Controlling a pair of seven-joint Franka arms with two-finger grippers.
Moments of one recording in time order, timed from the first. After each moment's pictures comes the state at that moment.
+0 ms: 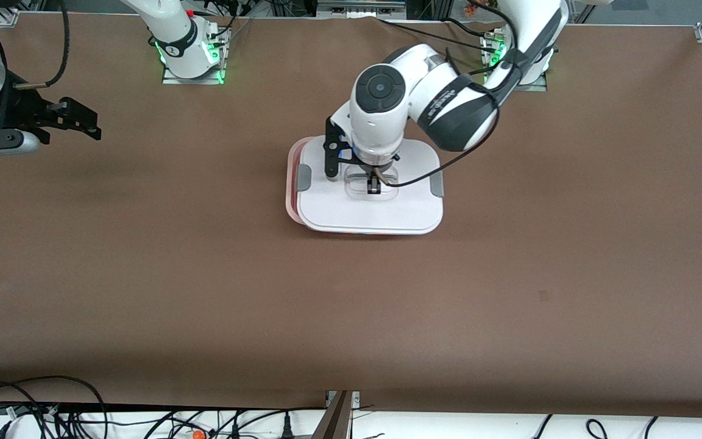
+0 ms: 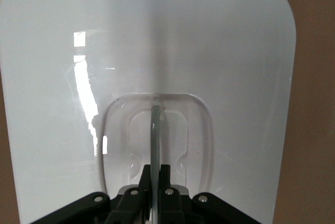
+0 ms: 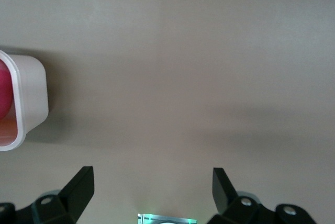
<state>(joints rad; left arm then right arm) -0.41 0.58 -0.44 -1.37 0.18 1.85 0.69 0.08 -0.02 -0.03 -1.66 0.03 1.54 -0.03</state>
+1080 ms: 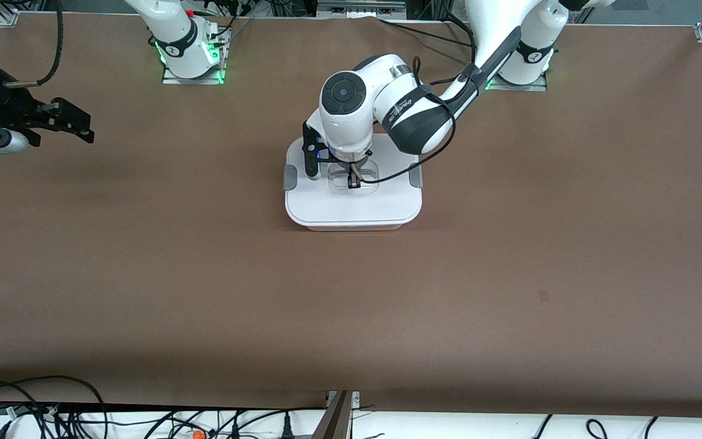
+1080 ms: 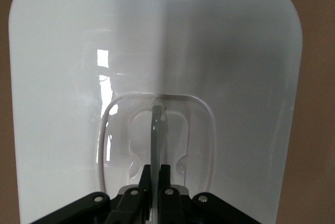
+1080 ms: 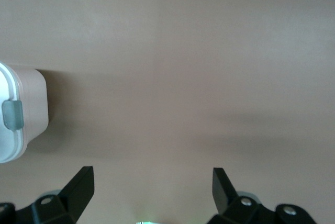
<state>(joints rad) -0.49 0.65 -0.43 -1.37 0.21 1.89 0.53 -0.06 0.01 0.13 -1.58 0.01 1.54 -0.01</state>
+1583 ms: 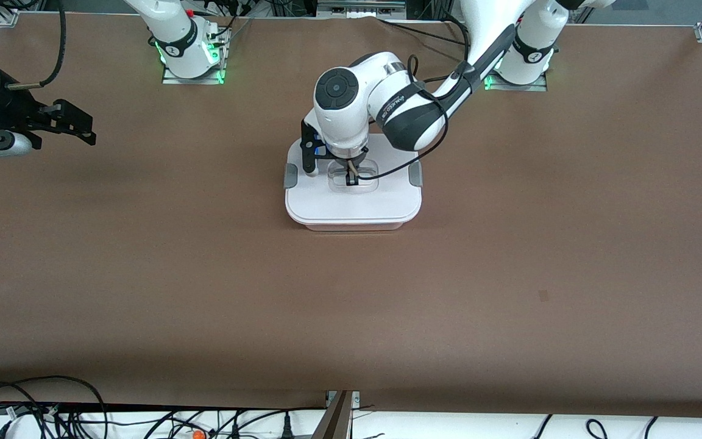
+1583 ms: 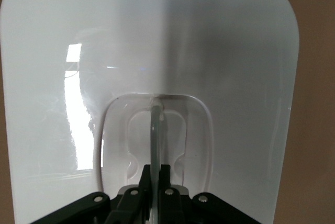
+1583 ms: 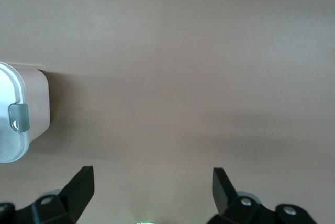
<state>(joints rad) -0.51 0.65 -0.43 -1.38 0.24 1.89 0.52 -0.06 0.02 0.14 -1.56 0.00 1.52 -0.01</state>
